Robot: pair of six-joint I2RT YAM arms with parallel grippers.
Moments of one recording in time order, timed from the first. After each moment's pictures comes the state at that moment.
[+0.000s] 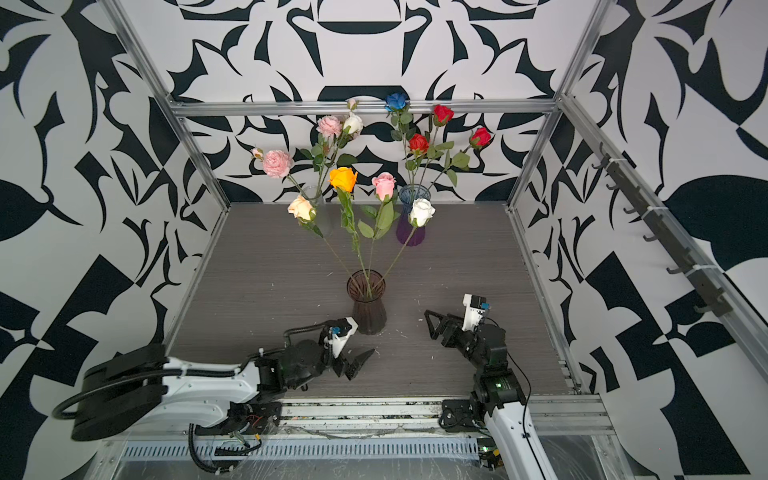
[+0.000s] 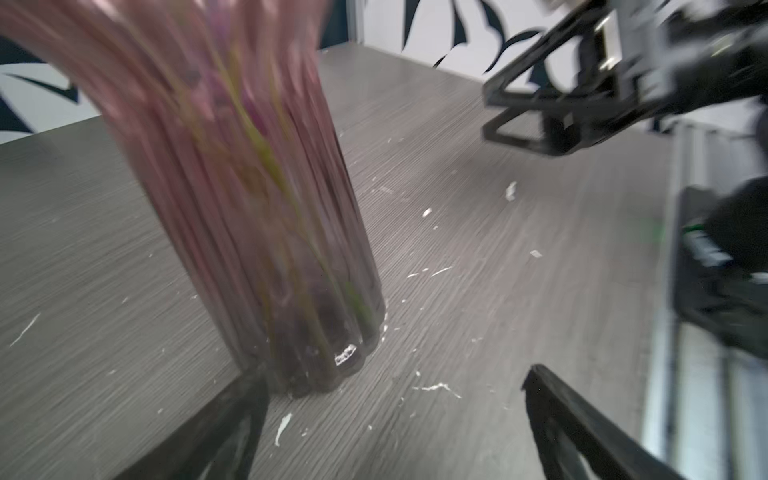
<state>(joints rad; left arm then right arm) -1.28 1.32 0.27 0.68 -0.38 -0.15 0.11 0.29 0.01 -0.06 -0.44 0.65</state>
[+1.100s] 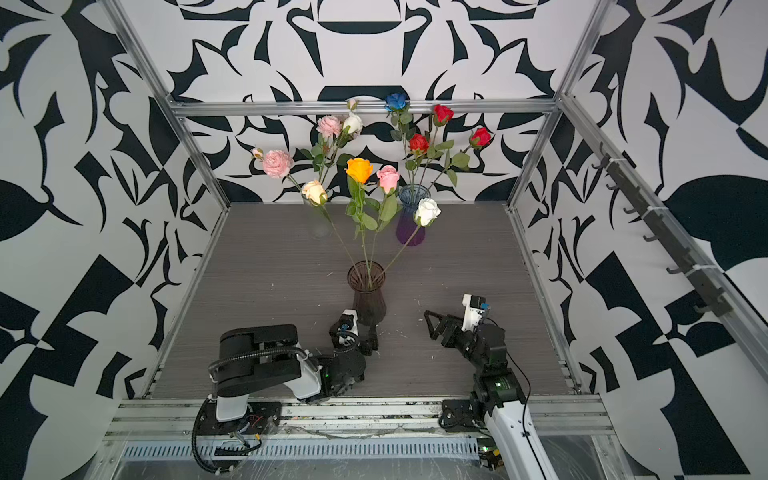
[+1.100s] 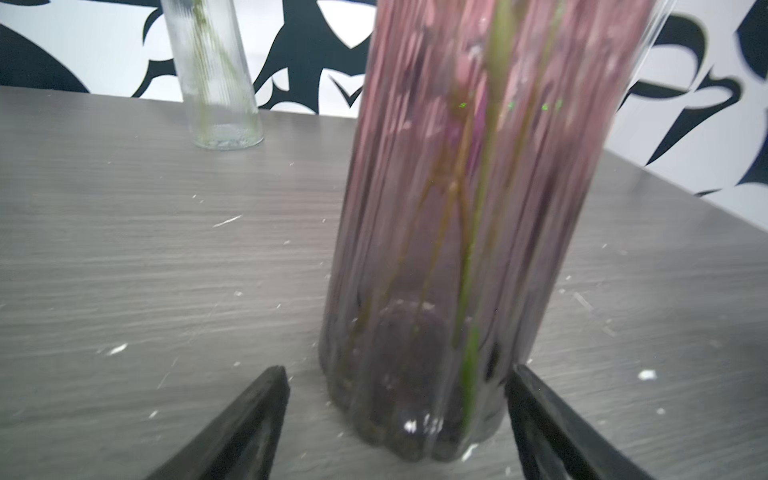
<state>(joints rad) -1.34 1.96 0.48 1.20 -1.07 -0.44 0.11 0.30 0.01 -0.06 -0.45 0.65</state>
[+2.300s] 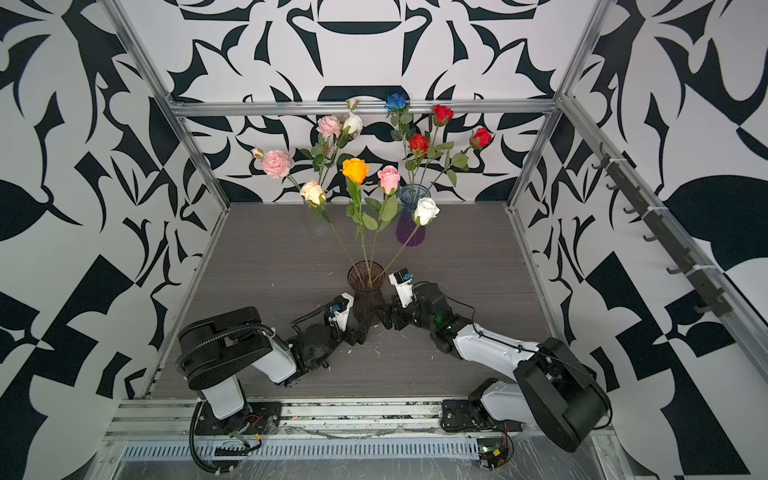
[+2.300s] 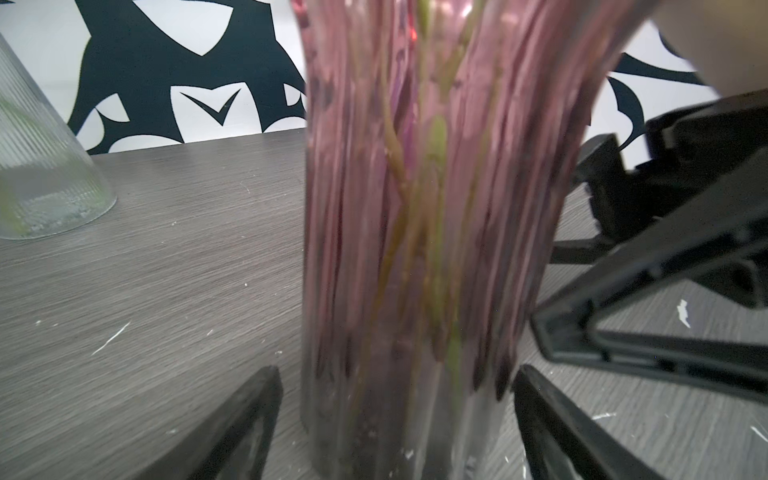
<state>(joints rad) -1.04 1.79 0.31 1.30 -0.37 -0.16 0.60 1.28 0.43 0.36 -0.33 0.28</state>
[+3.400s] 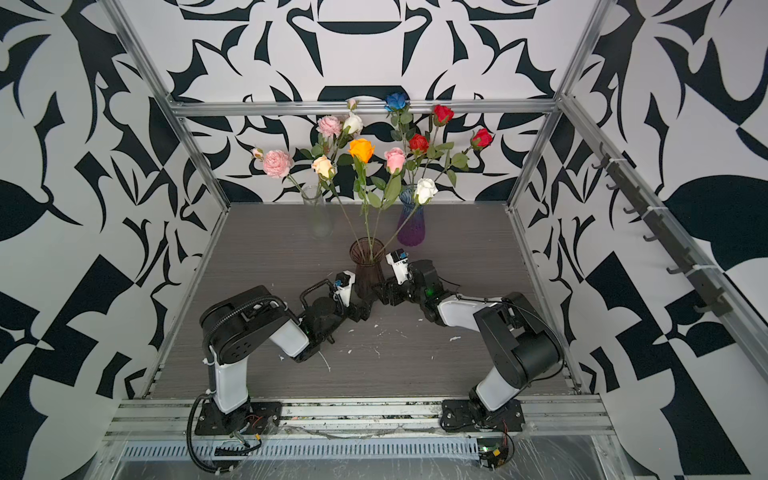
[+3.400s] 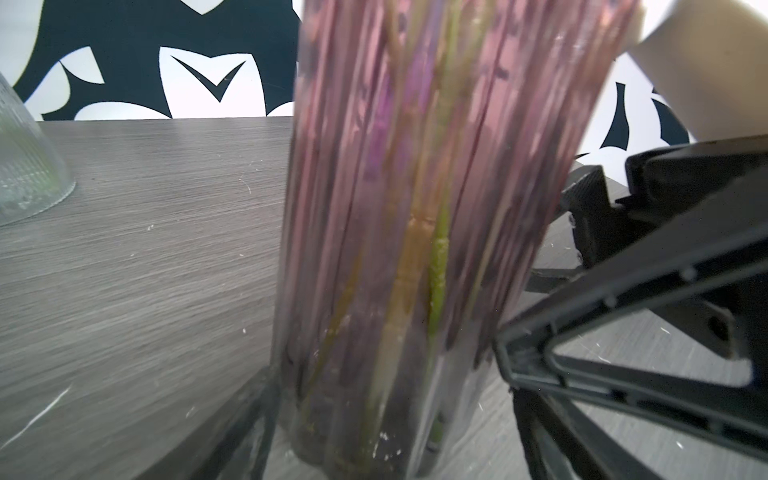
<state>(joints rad) -0.83 1.95 0.51 1.26 -0.17 -0.23 0.47 1.61 0.65 0.43 -0.45 0.26</state>
